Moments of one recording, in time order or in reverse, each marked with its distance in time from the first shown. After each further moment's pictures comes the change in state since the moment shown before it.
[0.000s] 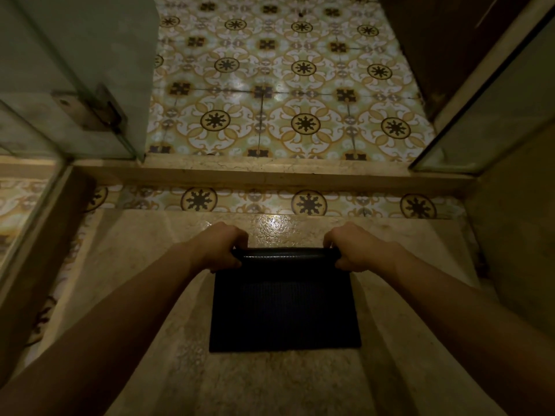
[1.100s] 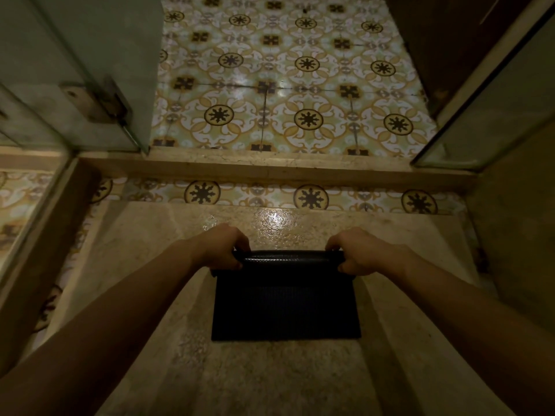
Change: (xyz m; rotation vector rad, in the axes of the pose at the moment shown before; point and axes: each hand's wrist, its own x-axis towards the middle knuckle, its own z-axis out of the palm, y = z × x) left_hand -0.012 0.001 0.011 -0.030 -0.078 0.003; right_hand -0.012 0.002 0.014 0.044 -0.065 -0.008
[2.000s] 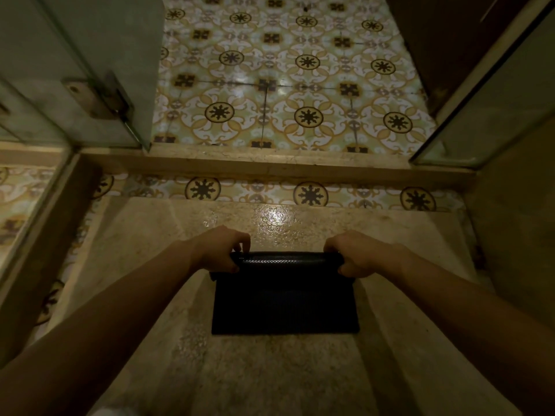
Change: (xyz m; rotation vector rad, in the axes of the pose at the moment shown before) left_hand -0.005 -0.002 0.013 -0.007 -0.014 -0.011; right_hand -0.008 -0.007 0.005 -0.051 -0.048 -0.051
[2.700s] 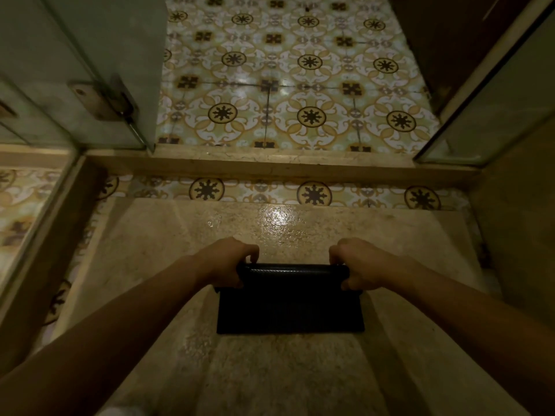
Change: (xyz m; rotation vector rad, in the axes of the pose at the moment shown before) left_hand -0.012 0.012 0.016 0.108 -0.012 0.052; right_hand -0.011 -0.005 0.015 -0.059 0.027 -0.047
